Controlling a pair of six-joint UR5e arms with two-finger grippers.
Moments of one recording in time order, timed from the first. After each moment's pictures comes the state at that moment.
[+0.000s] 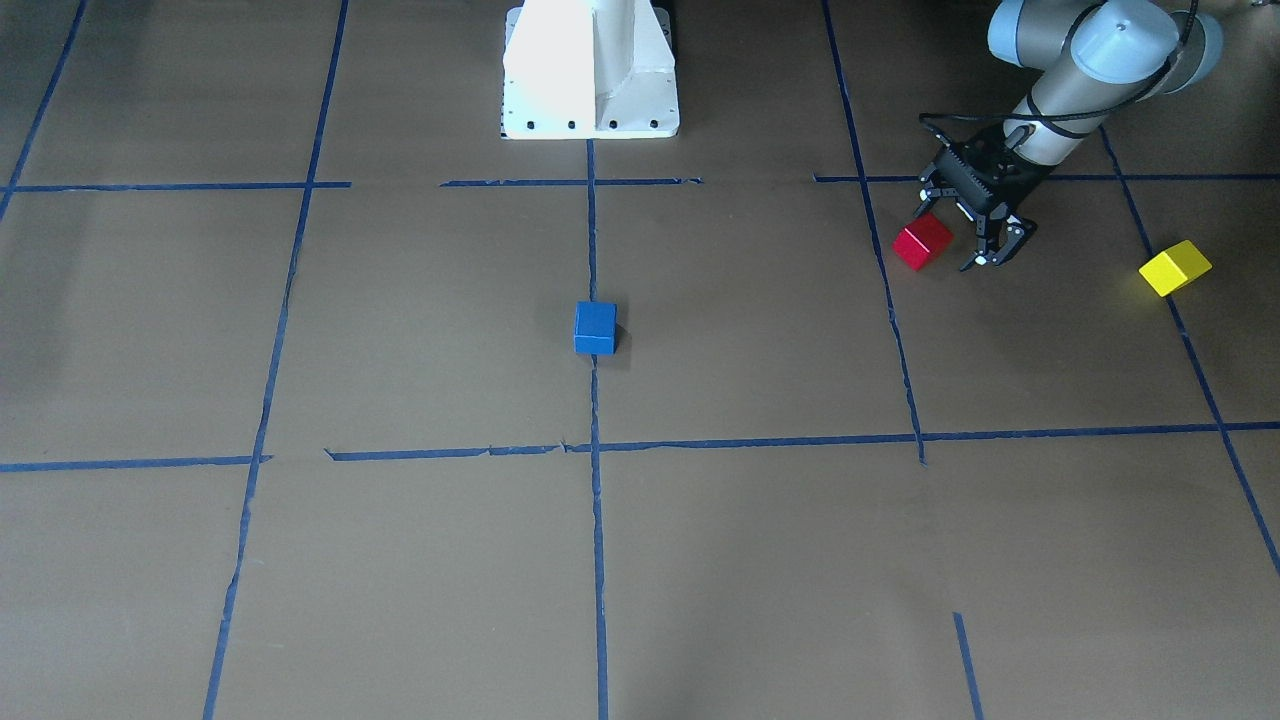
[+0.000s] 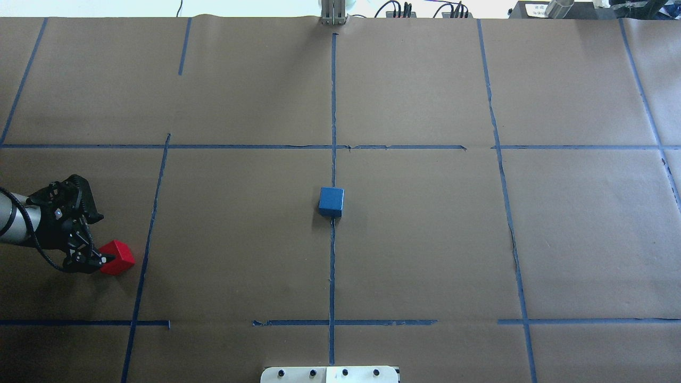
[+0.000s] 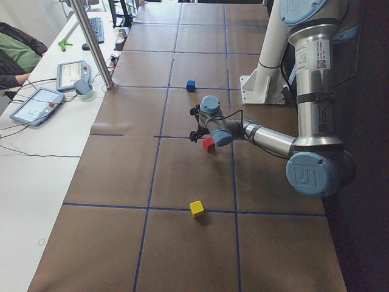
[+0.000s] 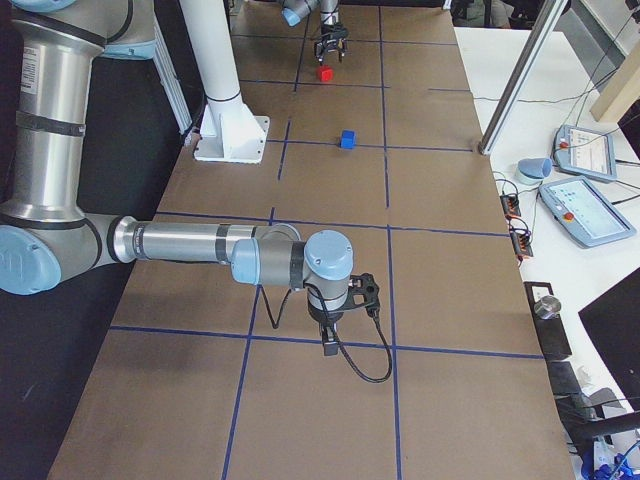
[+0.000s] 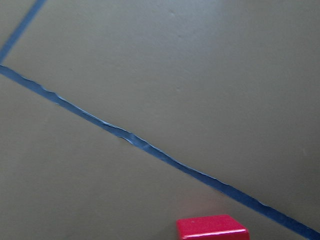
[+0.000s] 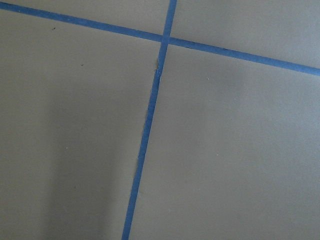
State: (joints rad) left arm -0.68 -1.42 -1.90 -2.28 -2.04 -0.07; right arm 1.59 -1.77 1.78 -1.59 2.30 -0.21
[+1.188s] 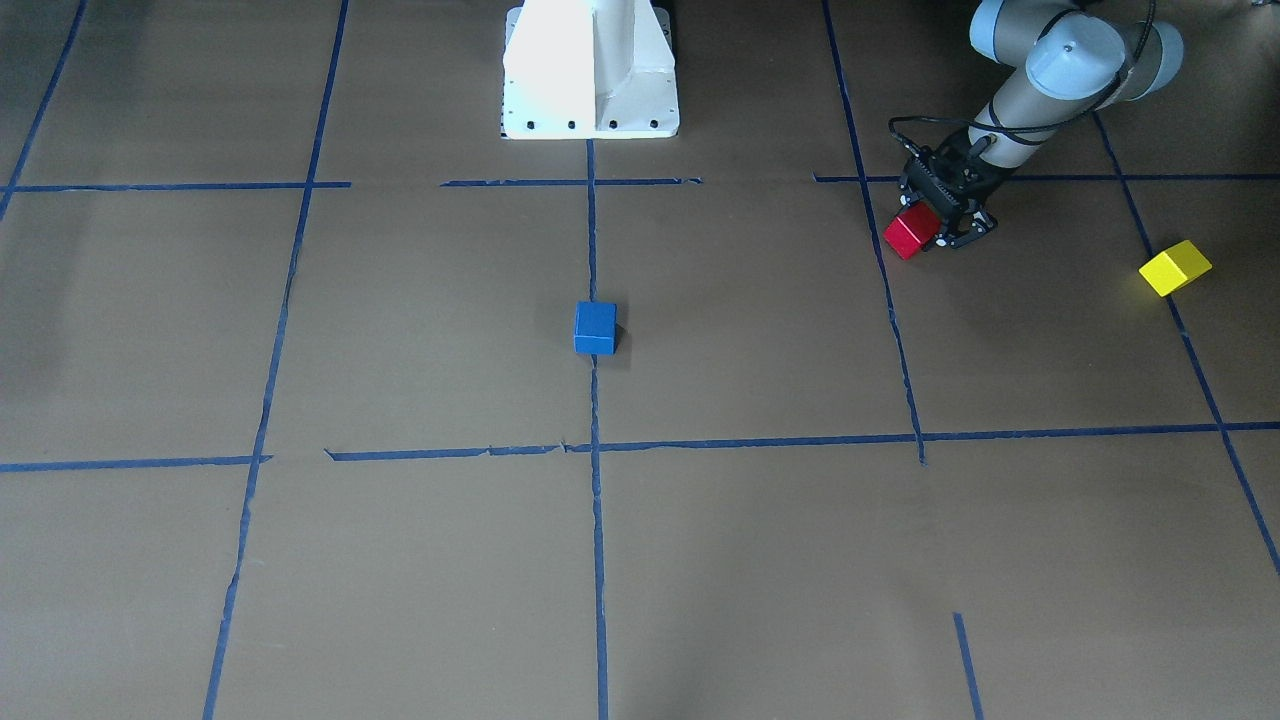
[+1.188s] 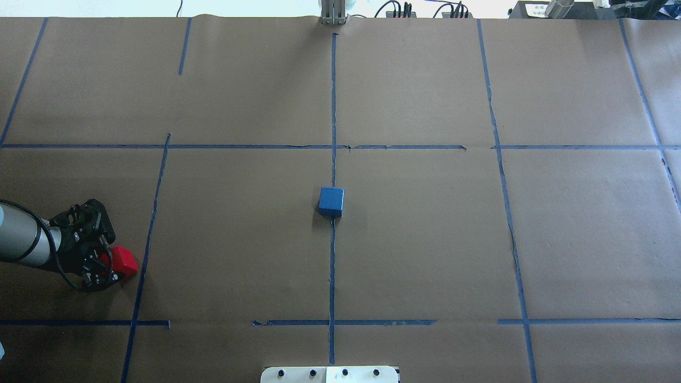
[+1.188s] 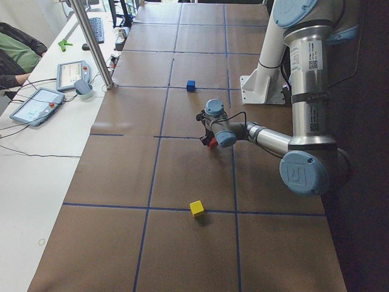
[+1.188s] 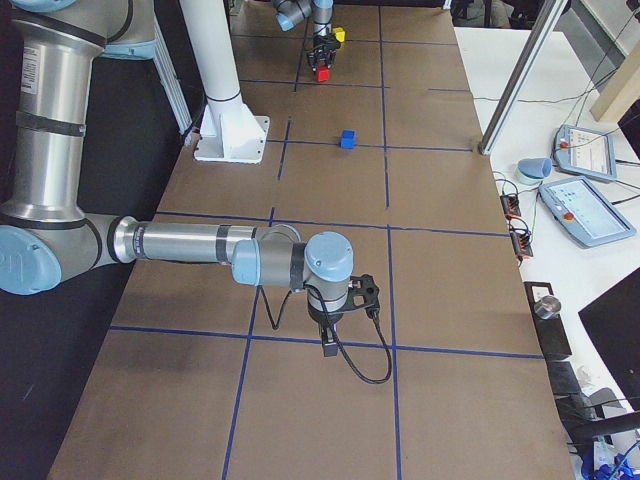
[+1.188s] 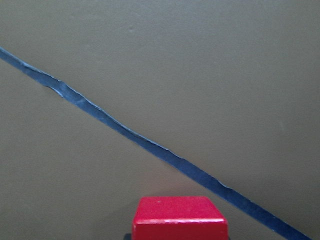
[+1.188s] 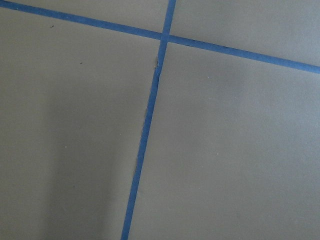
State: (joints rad) left arm -0.60 -1.42 -1.89 -2.24 -2.05 -0.19; right arm 1.58 -1.77 1.77 -1.59 2.30 -0.21
